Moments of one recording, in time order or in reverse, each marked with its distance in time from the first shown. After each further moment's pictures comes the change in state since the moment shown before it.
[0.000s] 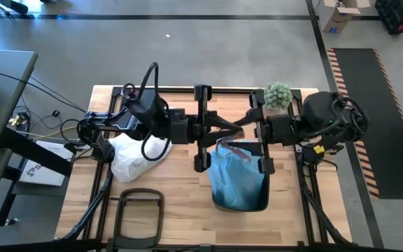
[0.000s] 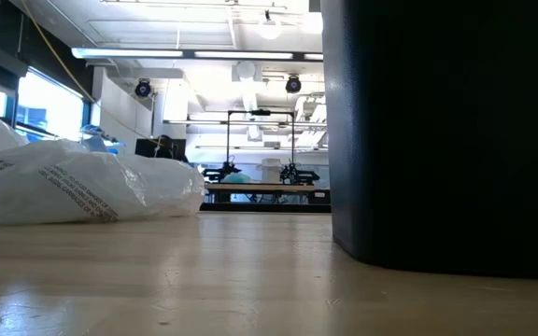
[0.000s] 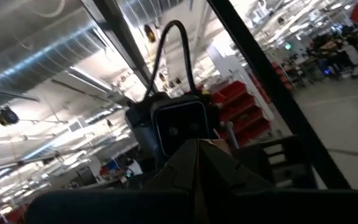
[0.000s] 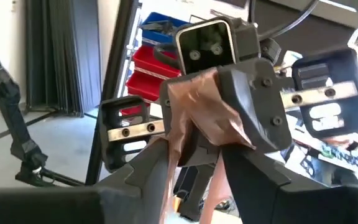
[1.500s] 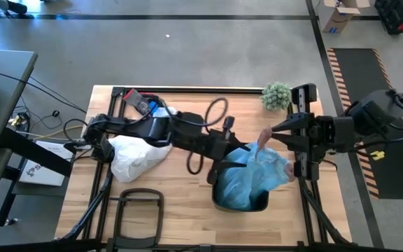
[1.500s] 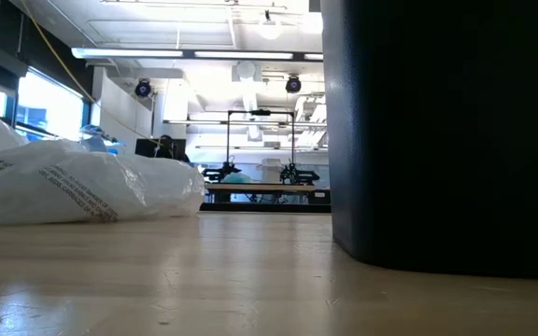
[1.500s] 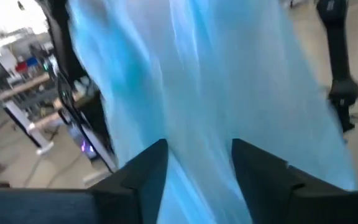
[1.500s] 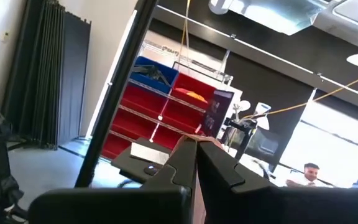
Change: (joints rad) left arm 0.029 0.042 -0.161 -0.277 0.062 -0.224; right arm 0.225 -0.109 0.003 0.107 0.220 -0.188
